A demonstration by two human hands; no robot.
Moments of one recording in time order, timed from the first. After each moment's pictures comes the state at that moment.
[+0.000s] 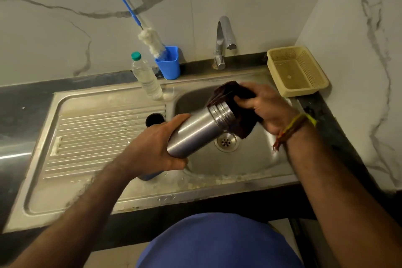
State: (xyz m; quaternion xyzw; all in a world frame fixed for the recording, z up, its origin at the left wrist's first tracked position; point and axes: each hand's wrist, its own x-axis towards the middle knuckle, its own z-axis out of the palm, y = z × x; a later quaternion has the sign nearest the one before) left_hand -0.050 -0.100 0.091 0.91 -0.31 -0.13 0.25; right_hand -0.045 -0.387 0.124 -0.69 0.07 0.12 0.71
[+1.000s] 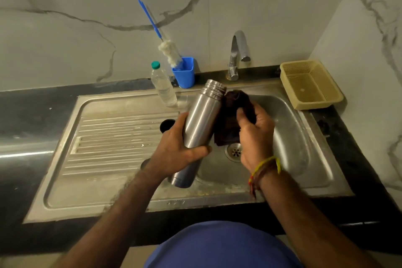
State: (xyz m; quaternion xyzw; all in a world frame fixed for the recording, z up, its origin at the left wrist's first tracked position) left_hand -0.067 -0.125 0.093 0.88 -0.13 -0.07 0.46; right_hand -0.073 -0.306 0.095 -0.62 0.19 -0.17 0.74
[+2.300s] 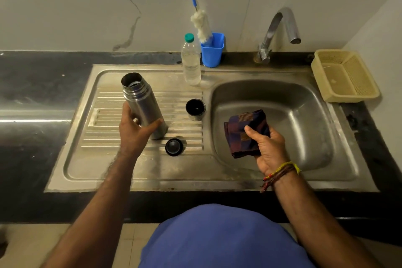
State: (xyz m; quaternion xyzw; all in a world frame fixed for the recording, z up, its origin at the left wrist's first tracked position) left_hand -0.035 0.055 -0.021 0.82 0.09 0.10 0.55; right_hand -0.080 -0.269 0.006 -0.55 0.30 -0.01 0.78
